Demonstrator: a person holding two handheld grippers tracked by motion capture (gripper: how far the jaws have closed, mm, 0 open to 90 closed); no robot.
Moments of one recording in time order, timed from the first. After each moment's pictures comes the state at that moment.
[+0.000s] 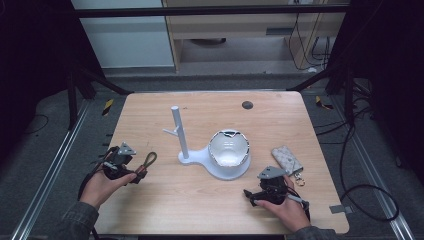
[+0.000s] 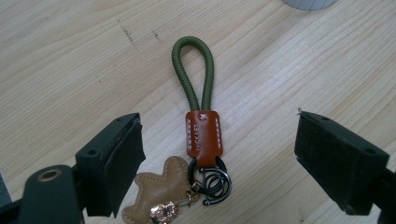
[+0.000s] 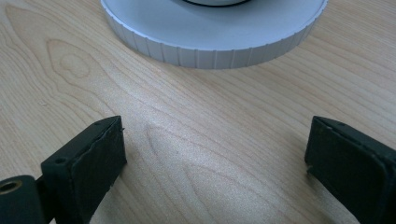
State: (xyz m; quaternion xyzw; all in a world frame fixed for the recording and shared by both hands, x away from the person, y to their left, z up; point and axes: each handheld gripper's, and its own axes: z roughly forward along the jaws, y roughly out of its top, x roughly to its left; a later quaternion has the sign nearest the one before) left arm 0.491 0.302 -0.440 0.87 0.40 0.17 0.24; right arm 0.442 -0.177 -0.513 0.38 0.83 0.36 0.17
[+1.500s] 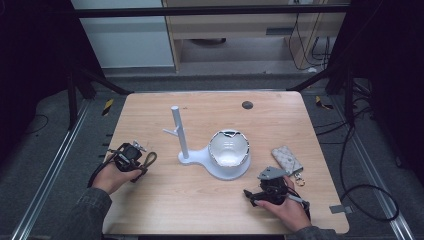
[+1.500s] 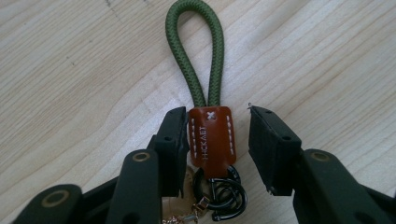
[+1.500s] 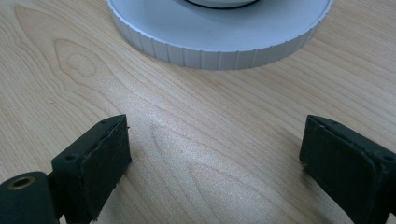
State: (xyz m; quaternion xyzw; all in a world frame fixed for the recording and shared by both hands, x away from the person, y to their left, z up) left arm 0.523 0.287 -0.459 0.89 0.41 0.12 0.14; right arm 0.441 -0.178 -0.512 0.37 0.84 0.36 0.17
